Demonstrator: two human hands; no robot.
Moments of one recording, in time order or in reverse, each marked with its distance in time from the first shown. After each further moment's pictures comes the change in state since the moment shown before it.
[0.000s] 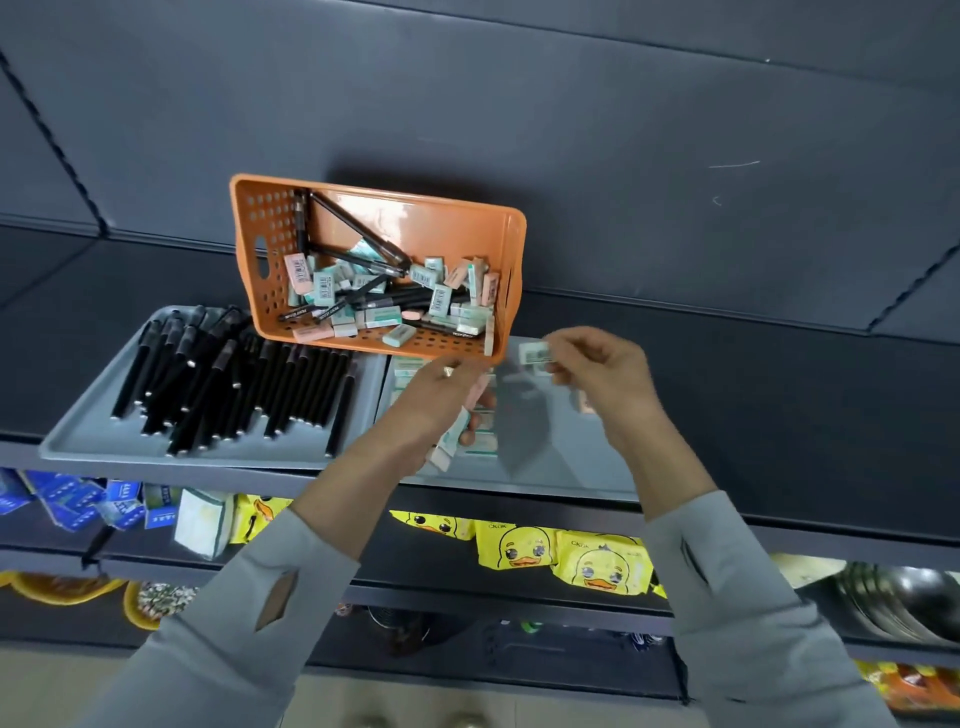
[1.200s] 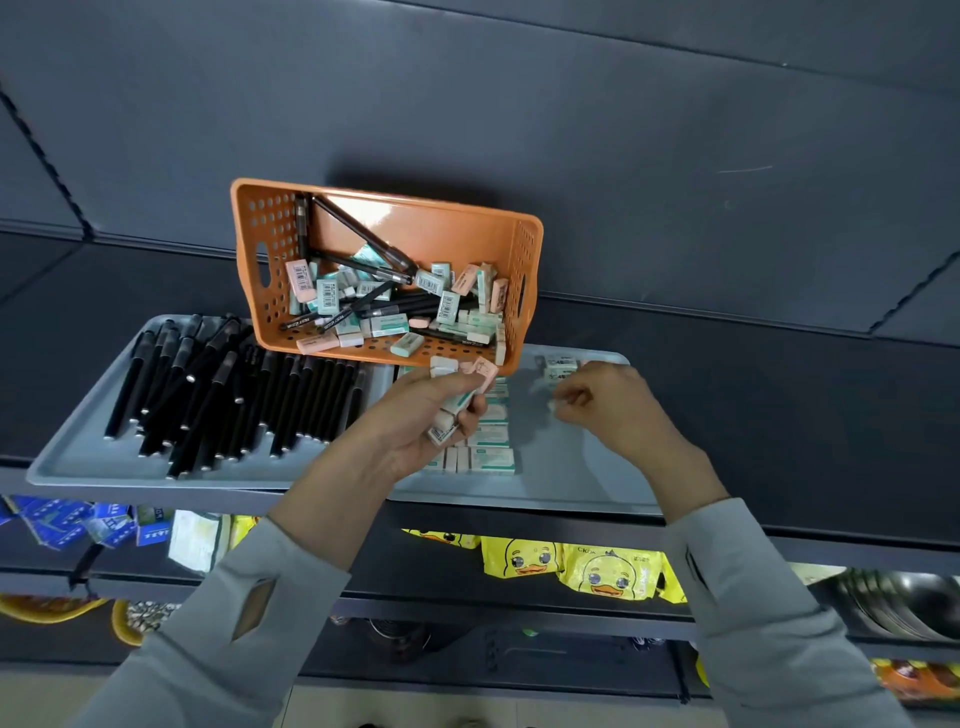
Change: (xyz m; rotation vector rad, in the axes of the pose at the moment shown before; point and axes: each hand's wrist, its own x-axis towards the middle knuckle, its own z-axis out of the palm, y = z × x) left_hand 0.008 0.006 -0.031 -0.478 -0.161 -0.163; right_hand 0.014 0.020 -0.005 -0.967 -0.212 -0.229
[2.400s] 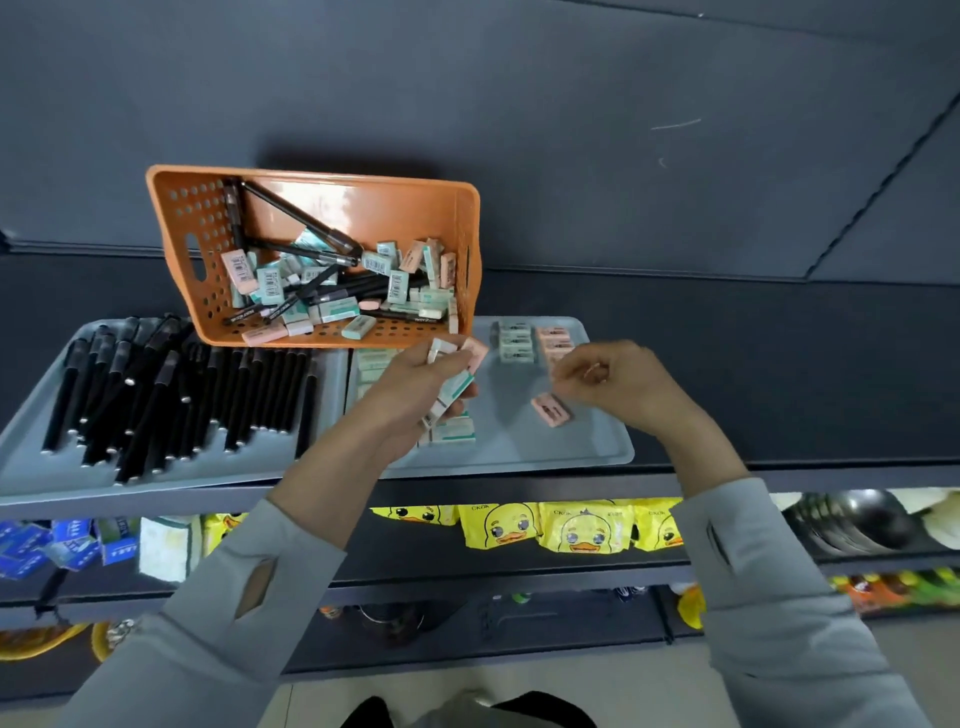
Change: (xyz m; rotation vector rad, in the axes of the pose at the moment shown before) left_hand 0.010 -0.022 0.026 0.448 0.060 0.143; right_hand -0.046 0.021 -0.033 0.312 -0.028 0.223
